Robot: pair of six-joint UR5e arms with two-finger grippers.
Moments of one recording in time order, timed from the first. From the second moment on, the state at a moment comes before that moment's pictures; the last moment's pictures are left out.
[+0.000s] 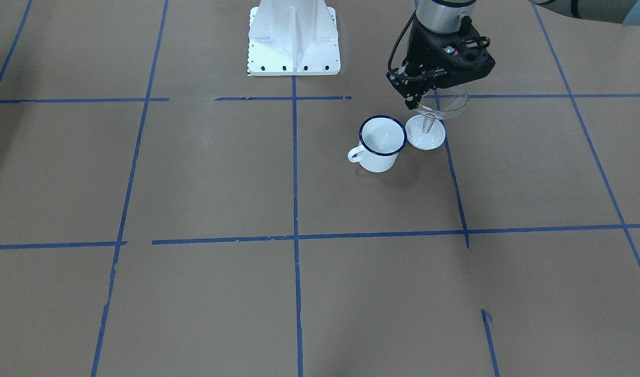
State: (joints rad) left arm -0.72 -2.19 -1.99 -1.18 -2.00 -1.22; right arm 1.56 -1.68 1.56 -1.39 2.29 0.01
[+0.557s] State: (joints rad) left arm -0.70 -2.19 -1.96 -1.25 -2.08 -1.21; right arm 1.56 -1.68 1.56 -1.39 2.29 0.01
